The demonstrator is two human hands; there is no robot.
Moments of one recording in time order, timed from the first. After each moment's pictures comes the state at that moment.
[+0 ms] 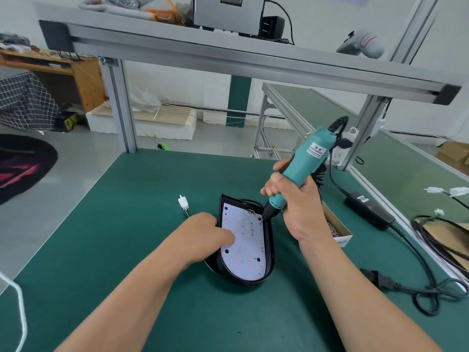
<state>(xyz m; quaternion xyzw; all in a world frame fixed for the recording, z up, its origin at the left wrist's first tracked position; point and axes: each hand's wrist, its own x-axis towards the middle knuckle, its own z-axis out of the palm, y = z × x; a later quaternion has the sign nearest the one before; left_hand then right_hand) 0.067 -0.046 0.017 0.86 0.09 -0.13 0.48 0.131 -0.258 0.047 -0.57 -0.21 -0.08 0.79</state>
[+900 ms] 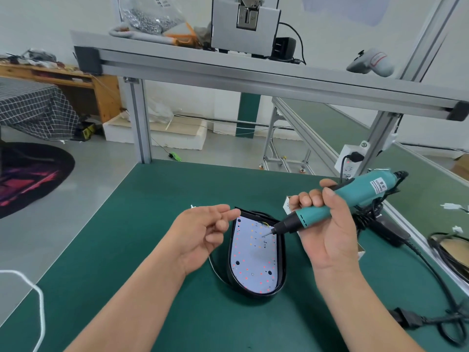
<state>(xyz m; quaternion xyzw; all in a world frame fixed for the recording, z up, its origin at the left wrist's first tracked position) 0.058 -0.034 0.045 0.46 0.13 -0.07 0.88 0.099 -0.269 0.056 -0.35 -0.16 -0.05 0.92</state>
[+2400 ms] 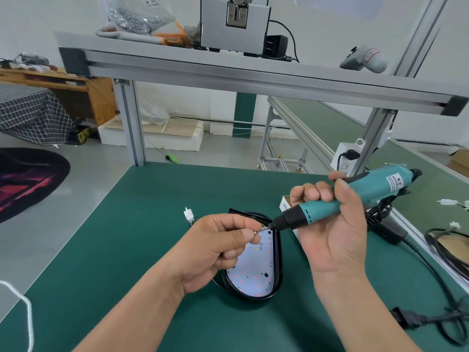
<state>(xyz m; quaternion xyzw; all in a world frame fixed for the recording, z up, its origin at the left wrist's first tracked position) 0.037 -0.050 0.047 0.56 -0.08 -0.16 0.81 0.074 -0.259 0.085 -0.28 -0.16 -0.07 0.94</state>
